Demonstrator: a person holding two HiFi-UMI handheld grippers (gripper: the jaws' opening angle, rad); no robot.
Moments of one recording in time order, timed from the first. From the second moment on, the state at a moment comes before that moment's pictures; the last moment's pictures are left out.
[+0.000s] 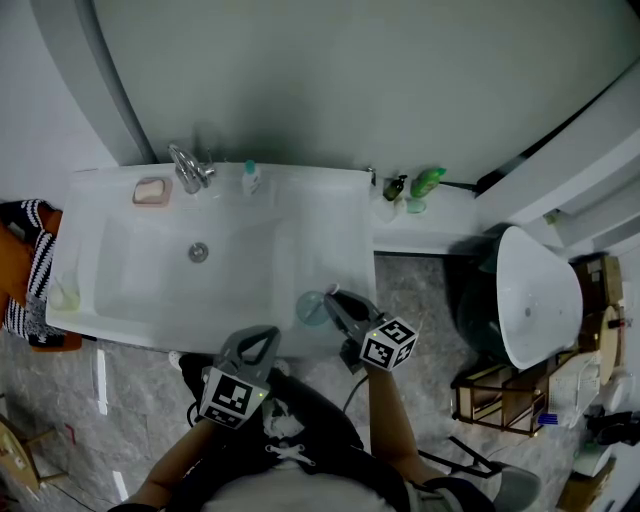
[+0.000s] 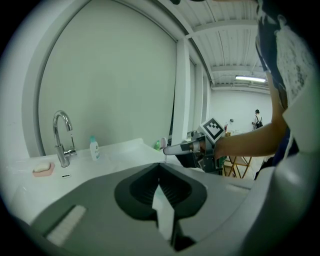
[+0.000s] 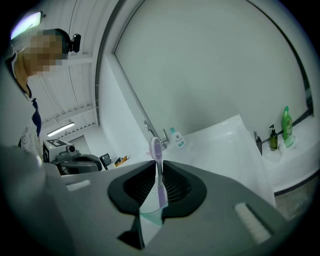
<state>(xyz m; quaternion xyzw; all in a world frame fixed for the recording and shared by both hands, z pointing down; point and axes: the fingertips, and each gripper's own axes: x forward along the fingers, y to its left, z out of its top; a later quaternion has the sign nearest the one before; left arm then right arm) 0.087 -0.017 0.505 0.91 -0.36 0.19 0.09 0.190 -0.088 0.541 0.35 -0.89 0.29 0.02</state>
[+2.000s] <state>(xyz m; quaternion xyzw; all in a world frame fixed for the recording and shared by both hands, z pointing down) 0.087 -0.032 0.504 0.92 -0.35 0.18 0.09 0.189 -0.069 0.521 0.41 -0.85 0.33 0.05</state>
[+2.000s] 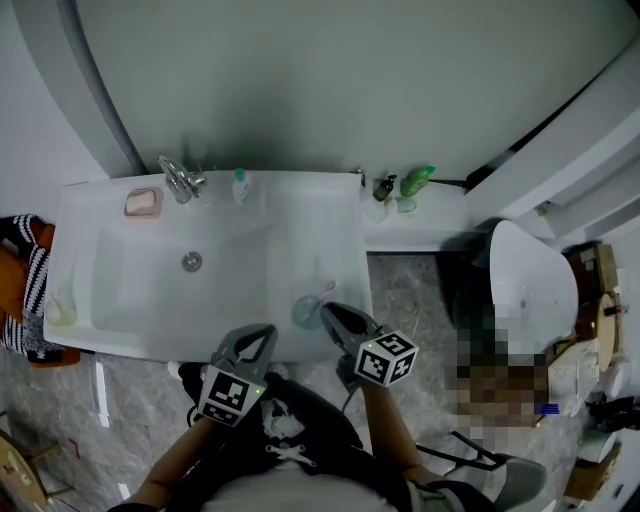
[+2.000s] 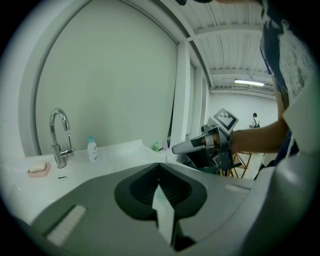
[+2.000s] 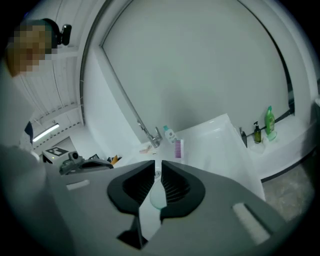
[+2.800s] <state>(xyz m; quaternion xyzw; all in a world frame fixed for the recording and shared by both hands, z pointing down) 0.098 -0.028 0.489 0.92 -0.34 0.16 0.07 0.152 -0.039 0.503 0.38 -0.87 0.30 0.00</state>
